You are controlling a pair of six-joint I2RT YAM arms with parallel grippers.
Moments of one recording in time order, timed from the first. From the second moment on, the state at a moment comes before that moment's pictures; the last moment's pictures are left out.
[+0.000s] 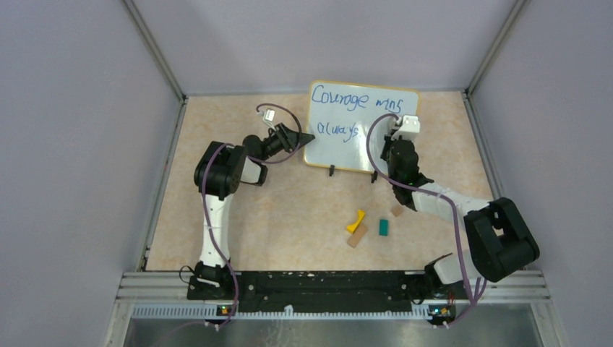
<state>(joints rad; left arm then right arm) -0.24 2.32 1.07 1.49 0.77 -1.07 0.44 1.40 0.66 0.57 0.53 0.16</state>
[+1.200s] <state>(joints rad) -0.29 2.26 0.99 1.48 0.74 -1.05 0.43 1.71 0.92 0.50 0.32 0.15</state>
